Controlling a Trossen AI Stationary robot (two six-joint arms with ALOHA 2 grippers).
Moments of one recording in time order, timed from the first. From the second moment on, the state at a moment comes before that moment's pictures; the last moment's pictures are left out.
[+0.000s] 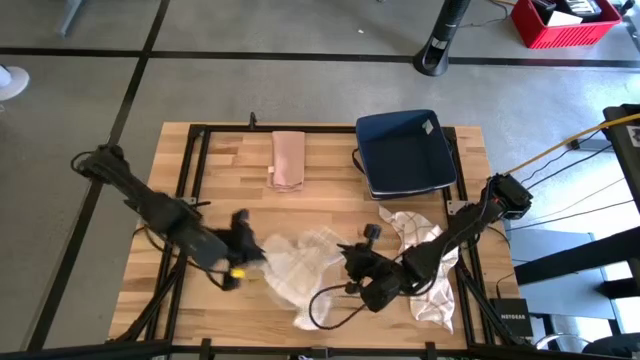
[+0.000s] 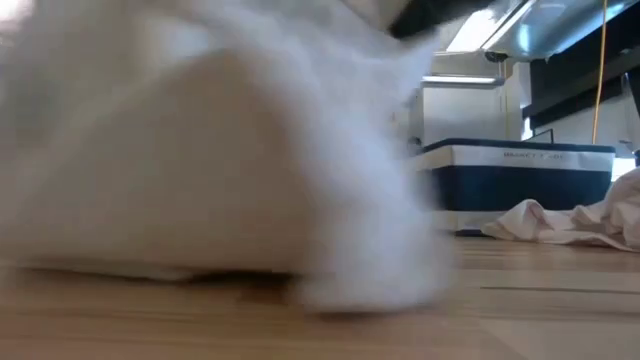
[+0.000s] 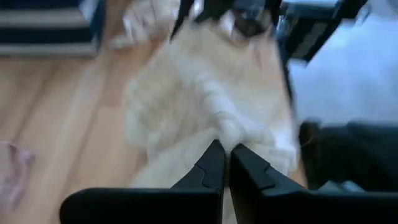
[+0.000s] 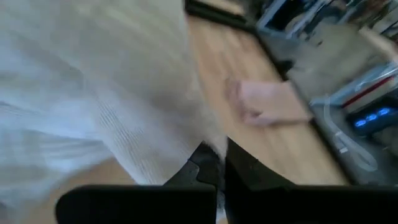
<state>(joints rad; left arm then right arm) -0.61 1.22 1.25 -0.73 -0.44 -0.52 0.61 1.71 1.24 -0.45 0.97 0.34</state>
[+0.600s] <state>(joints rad) -0.50 1.18 1.12 -0.97 -0.53 -0.79 0.51 1.73 1.03 -0.34 0.73 0.56</state>
